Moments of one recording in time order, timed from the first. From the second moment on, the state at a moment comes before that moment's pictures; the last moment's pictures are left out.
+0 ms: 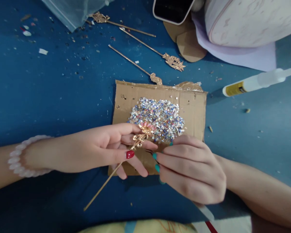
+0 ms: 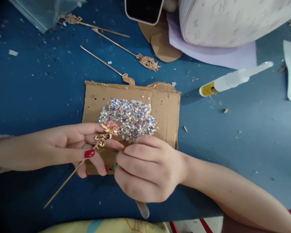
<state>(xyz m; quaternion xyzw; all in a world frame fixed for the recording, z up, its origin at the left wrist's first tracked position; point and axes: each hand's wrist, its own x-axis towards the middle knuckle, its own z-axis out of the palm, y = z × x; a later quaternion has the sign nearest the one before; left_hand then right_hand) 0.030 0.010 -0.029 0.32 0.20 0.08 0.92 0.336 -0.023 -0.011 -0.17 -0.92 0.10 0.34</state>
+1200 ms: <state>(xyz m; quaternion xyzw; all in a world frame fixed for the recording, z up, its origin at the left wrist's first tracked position) 0.022 0.005 -0.031 0.31 0.20 0.09 0.92 0.351 -0.004 -0.024 -0.26 -0.86 0.22 0.37</state>
